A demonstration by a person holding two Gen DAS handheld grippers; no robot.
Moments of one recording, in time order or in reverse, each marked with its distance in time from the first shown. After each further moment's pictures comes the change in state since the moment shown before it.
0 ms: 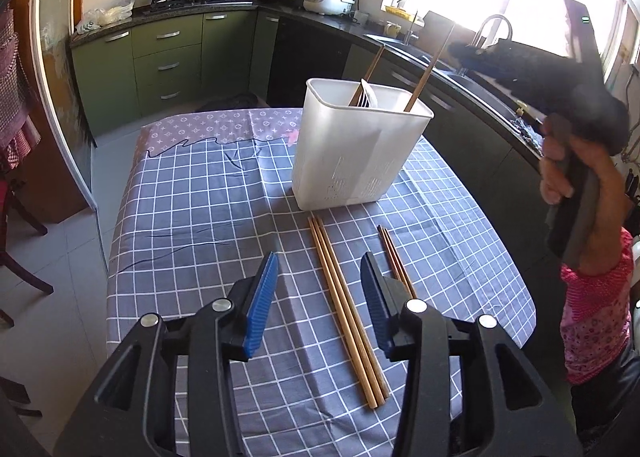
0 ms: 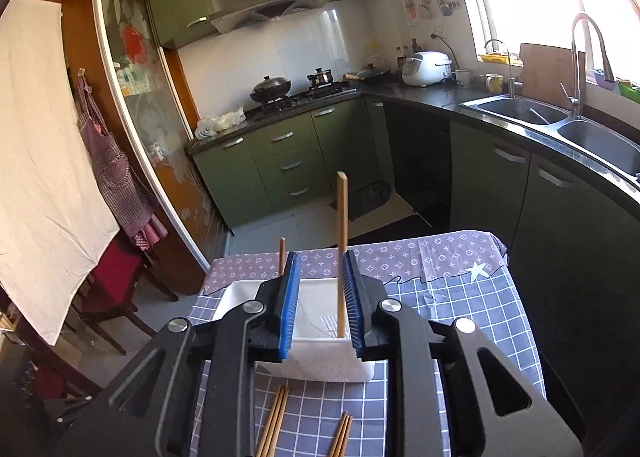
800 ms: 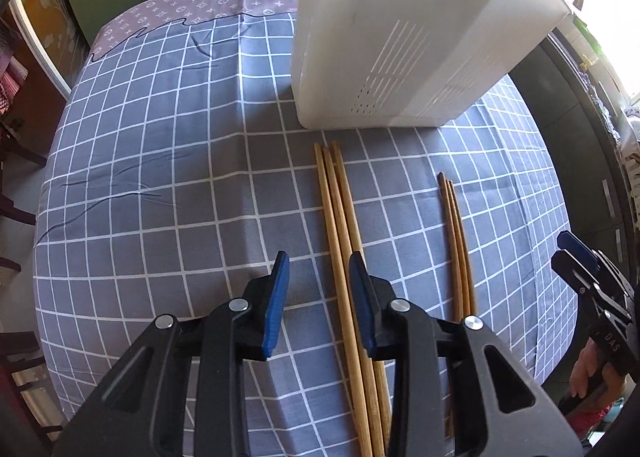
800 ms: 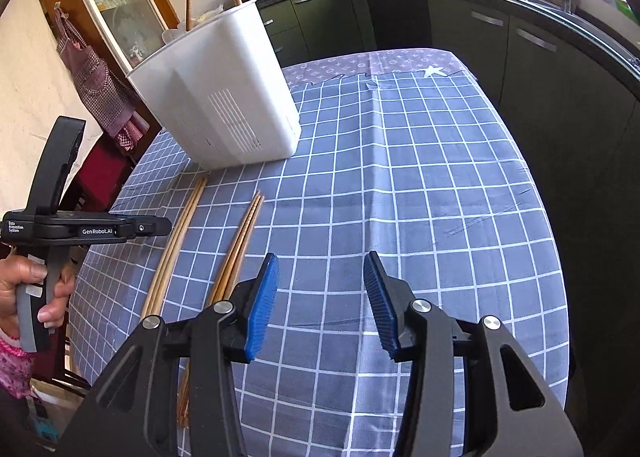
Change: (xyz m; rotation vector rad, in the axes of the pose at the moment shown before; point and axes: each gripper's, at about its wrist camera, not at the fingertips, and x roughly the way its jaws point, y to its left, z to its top) left arm 0.149 -0.001 0.004 -0.090 0.379 0.082; right arm -0.003 -0.093 -0.176 0.019 0.384 -0.028
